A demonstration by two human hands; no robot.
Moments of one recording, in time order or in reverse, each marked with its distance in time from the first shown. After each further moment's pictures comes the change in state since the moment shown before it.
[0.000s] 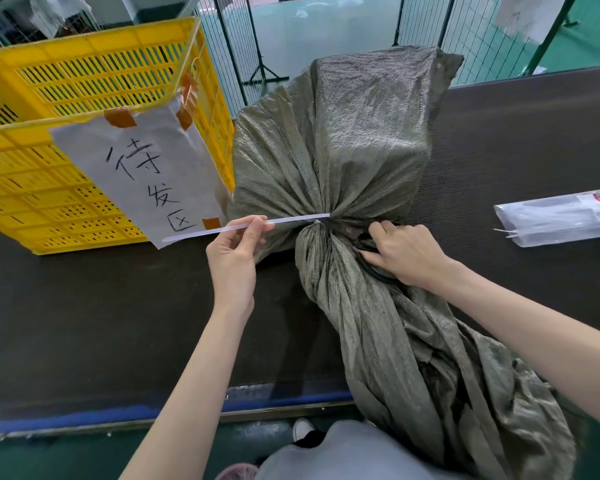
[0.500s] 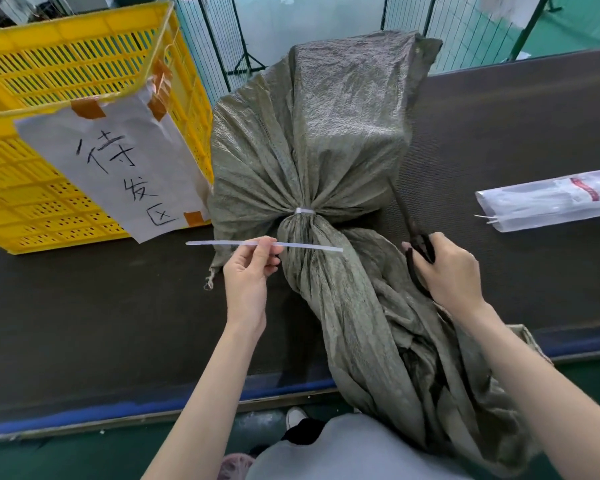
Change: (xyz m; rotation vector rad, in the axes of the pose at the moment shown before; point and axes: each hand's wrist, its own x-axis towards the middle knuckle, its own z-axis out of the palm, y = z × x) left_hand -0.037 -0.030 0.017 -0.084 -0.089 -0.199; right_hand -0.091 0.025 0.011 0.329 0.017 0.730
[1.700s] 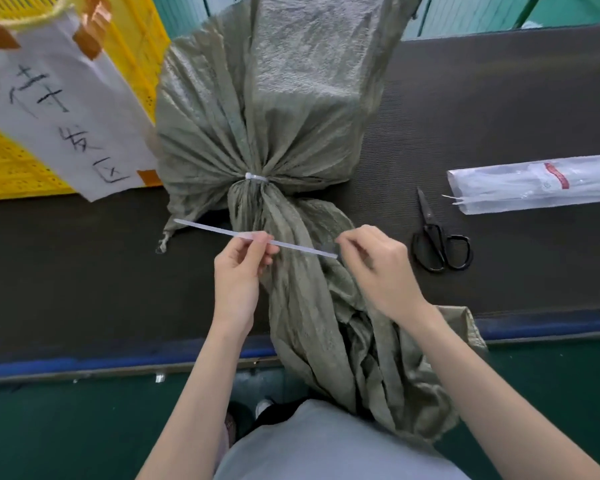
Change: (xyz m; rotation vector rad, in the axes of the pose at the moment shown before) left_hand -0.052 -0.028 0.049 0.076 0.022 -0.048; right_hand -0.026 -0.032 -0.034 0.465 -0.161 -0.311
